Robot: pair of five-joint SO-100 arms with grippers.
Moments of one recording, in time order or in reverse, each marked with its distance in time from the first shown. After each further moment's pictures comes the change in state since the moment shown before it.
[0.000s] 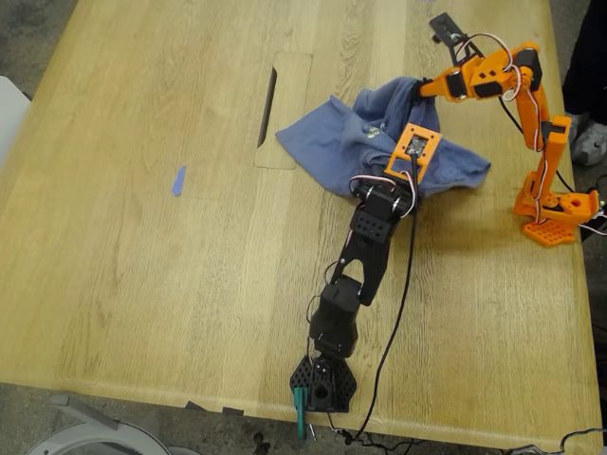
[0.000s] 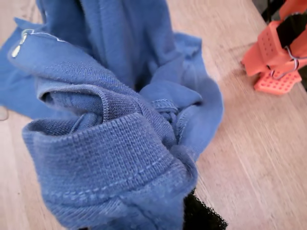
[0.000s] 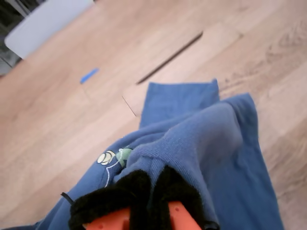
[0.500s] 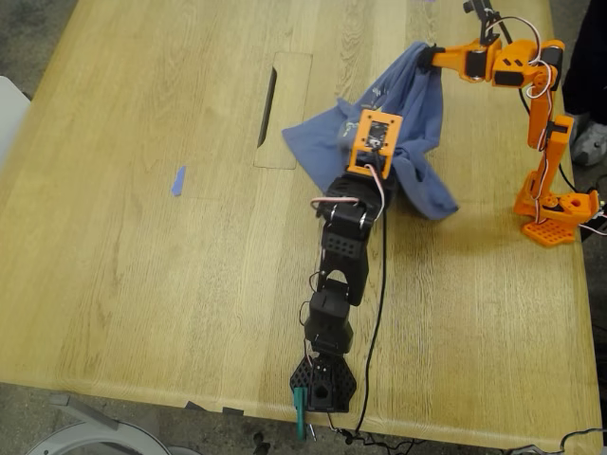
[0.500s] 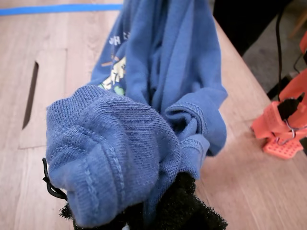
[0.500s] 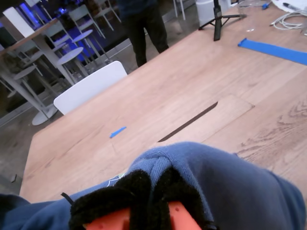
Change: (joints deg) arm 0 -9.4 5.4 -12.2 0.1 0.0; arm 1 1.6 0.9 -8.8 -9.1 -0.8
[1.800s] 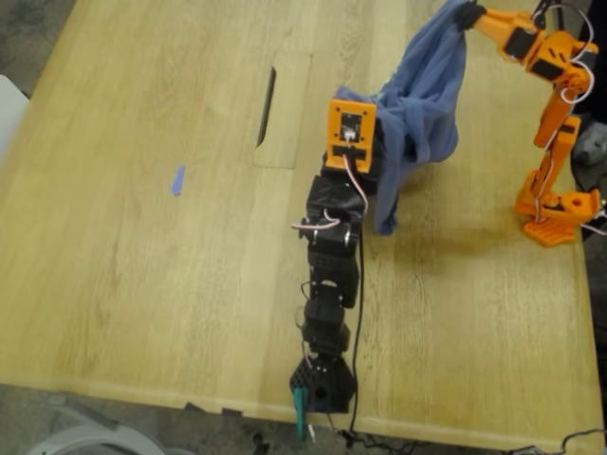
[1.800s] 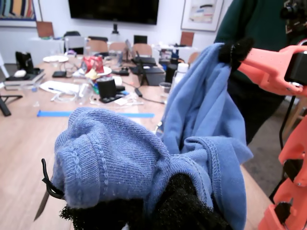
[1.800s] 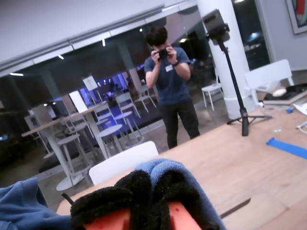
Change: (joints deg) arm 0 -4.0 4.7 -2.3 -26.3 -0.1; arm 1 0.2 4.3 -8.3 -14.5 -2.5
